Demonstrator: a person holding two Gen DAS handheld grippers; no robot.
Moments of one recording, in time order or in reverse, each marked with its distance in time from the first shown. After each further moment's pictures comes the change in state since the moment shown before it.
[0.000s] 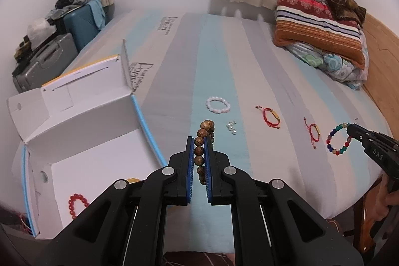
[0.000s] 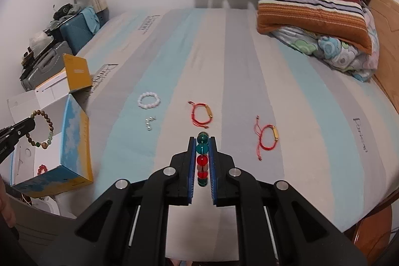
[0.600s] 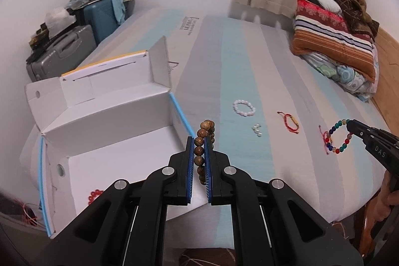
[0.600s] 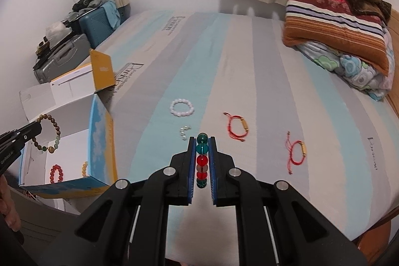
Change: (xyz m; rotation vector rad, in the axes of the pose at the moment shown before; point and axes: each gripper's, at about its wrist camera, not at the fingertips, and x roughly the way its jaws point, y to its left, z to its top) left arm -0.017 0.061 -0.004 -0.071 -0.004 0.052; right arm 0.003 0.076 0.021 -0.081 -0.009 0.062
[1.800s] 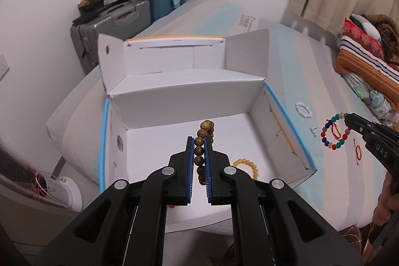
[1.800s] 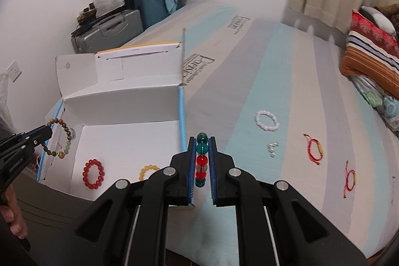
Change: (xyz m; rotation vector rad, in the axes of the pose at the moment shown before) left arm -0.023 0.152 -0.043 -0.190 0.029 0.137; right arm 0.029 0.193 0.009 -0.216 0.012 0.142
